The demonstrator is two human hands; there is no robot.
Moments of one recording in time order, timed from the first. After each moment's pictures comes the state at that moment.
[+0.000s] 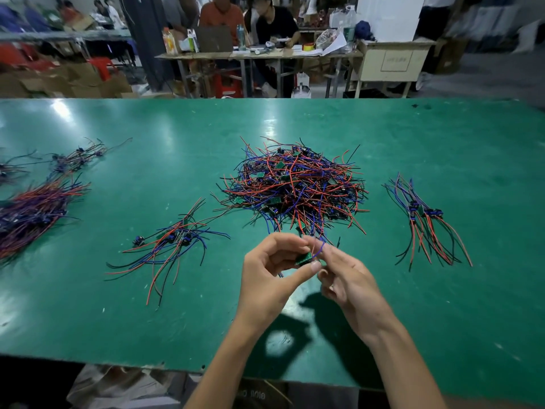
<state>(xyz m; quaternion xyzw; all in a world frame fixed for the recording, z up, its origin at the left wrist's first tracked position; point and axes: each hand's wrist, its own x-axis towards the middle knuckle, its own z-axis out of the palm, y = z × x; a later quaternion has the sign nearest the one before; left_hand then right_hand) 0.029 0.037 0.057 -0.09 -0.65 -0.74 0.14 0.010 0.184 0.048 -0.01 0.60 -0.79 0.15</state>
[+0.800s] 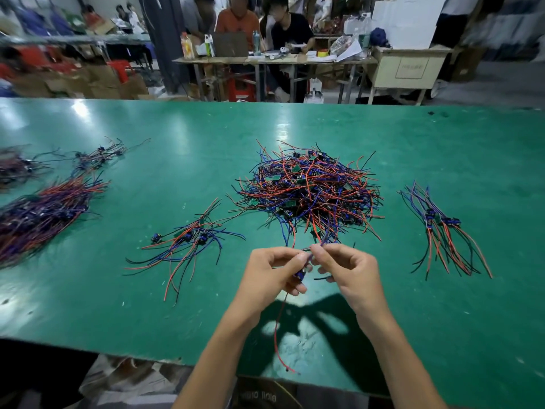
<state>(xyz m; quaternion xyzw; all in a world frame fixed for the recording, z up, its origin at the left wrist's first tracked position) 0.021 0.001 0.062 0.03 -0.70 -0.71 -0.05 -0.003 0.163 0.046 -0.04 0.69 -0.72 -0.01</state>
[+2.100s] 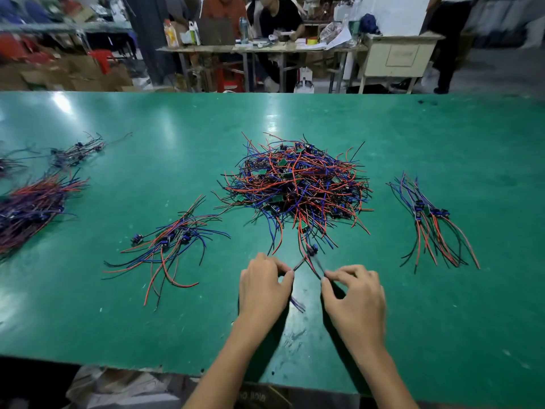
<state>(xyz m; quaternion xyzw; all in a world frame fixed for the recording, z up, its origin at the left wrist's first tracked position) 0.002 0.027 0.011 0.11 -0.94 -0.31 0.04 0.013 0.186 -0.015 0.05 0.93 -0.31 -0.18</state>
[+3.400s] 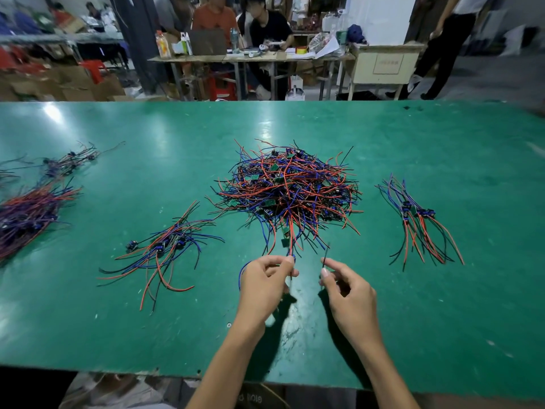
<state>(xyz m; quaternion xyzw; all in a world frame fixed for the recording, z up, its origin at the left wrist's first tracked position) 0.017 0.038 0.036 0.16 -0.72 -0.67 0.01 0.008 0.200 -0.023 0.04 0.81 -0.57 -0.12</state>
